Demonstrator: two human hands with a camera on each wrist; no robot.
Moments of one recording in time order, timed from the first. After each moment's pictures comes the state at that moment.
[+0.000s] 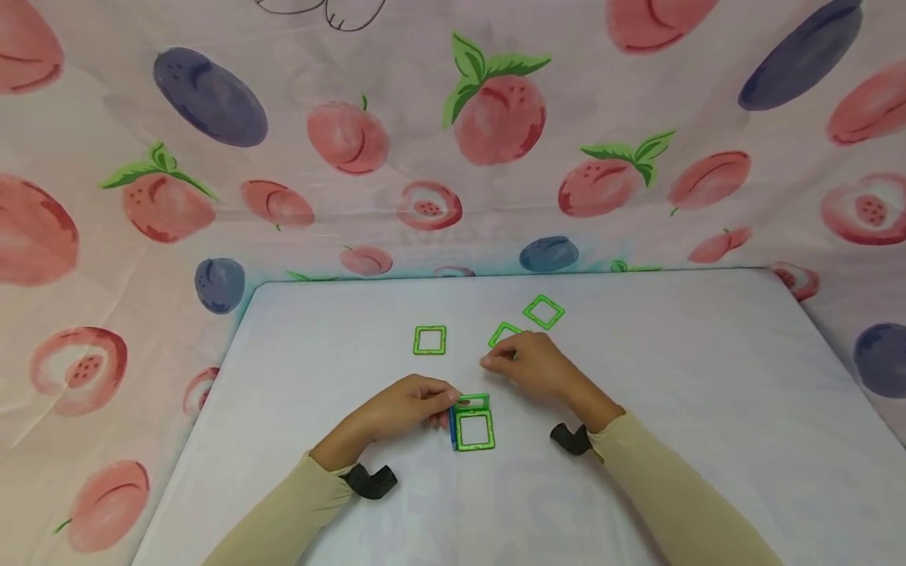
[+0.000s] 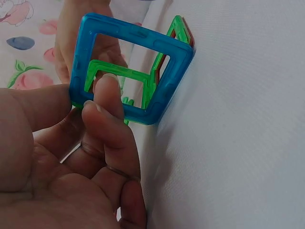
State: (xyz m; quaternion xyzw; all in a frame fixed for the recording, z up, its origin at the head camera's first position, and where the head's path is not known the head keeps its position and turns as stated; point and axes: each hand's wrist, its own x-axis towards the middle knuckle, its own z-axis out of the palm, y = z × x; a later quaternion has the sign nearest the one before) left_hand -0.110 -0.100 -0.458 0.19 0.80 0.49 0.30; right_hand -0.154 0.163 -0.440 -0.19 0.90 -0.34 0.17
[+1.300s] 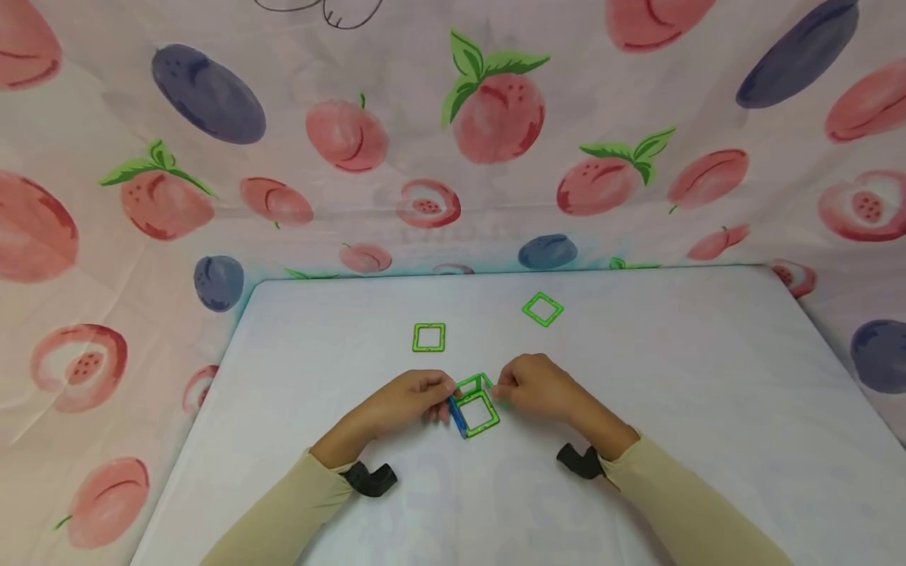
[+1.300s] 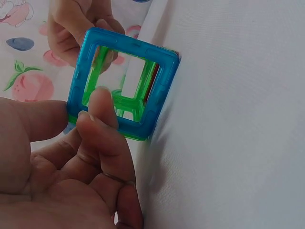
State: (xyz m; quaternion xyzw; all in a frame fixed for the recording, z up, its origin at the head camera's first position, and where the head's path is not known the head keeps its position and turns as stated) left_hand -0.110 -0.097 -0.457 0.16 0.78 0.53 0.30; right_hand -0.119 0.162 -0.420 -0.20 0.90 -0.32 0.22
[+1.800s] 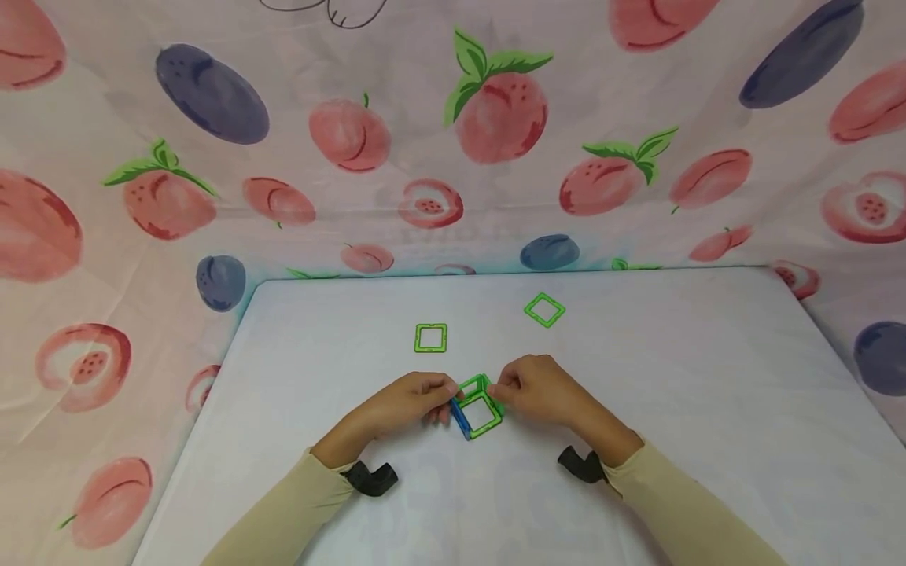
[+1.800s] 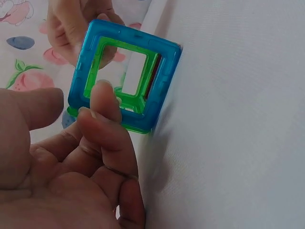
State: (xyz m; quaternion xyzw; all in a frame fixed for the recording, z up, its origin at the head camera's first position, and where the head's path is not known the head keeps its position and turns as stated) left_hand -0.109 -0.099 -0.457 0.16 0.78 0.52 0.31; right_hand -0.110 0.159 -0.417 -0.19 0.91 -0.32 0.19
